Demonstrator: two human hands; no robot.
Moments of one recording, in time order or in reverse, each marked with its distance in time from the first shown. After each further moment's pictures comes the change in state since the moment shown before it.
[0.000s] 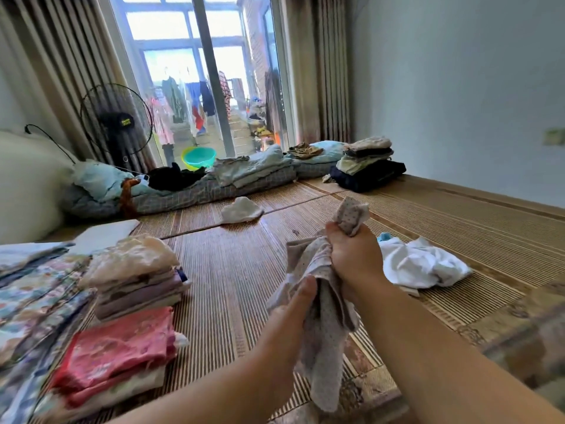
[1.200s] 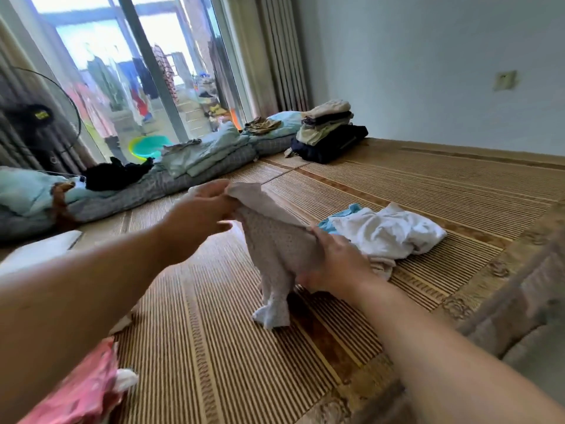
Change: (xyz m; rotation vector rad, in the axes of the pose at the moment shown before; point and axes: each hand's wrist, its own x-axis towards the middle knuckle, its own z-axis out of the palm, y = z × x) left_hand 0.109 0.110 -0.016 0.554 -0.384 0.417; right_hand 0.073 0.116 -0.034 -0.793 -0.353 -0.105
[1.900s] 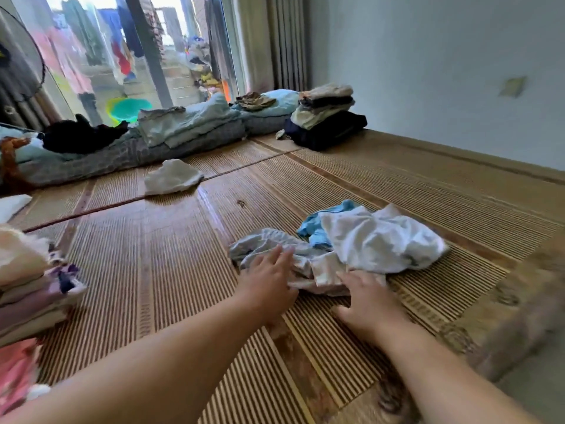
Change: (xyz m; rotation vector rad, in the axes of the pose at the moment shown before) left_hand 0.071 -0.167 0.116 1.031 -0.144 -0.203; right_hand 0.009 0.084 0.018 -0.317 -0.166 0.188
